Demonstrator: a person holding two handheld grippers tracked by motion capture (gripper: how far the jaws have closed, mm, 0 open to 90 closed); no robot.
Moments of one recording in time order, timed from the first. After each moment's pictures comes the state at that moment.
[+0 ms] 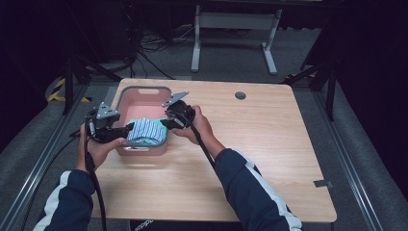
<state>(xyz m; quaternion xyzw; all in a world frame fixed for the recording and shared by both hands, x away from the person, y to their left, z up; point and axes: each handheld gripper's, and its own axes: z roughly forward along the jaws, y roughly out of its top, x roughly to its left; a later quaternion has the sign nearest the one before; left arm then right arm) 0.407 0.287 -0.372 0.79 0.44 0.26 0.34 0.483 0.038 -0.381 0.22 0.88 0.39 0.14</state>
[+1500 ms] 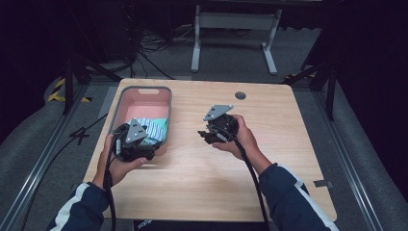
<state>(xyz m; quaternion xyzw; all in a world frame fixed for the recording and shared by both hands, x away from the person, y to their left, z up) 0.355 0.203 -0.362 0.84 0.32 0.26 0.35 0.427 -0.079 -0.362 0.22 0.89 0.35 0.21</state>
